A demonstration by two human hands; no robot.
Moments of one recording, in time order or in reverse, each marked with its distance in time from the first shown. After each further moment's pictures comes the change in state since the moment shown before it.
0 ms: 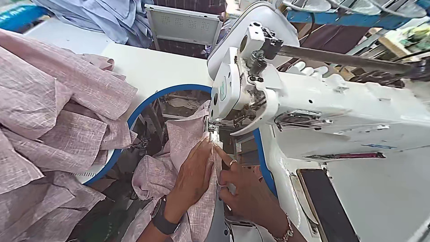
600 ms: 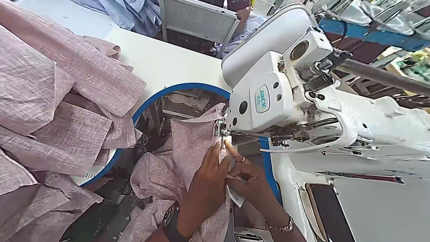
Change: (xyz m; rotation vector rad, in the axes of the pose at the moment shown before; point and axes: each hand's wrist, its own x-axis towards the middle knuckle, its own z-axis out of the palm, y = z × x) left_hand 0.003 0.012 0.005 -0.008 0.024 -0.022; right_hand 0.020 0.021 0.016 0.587 0.142 0.183
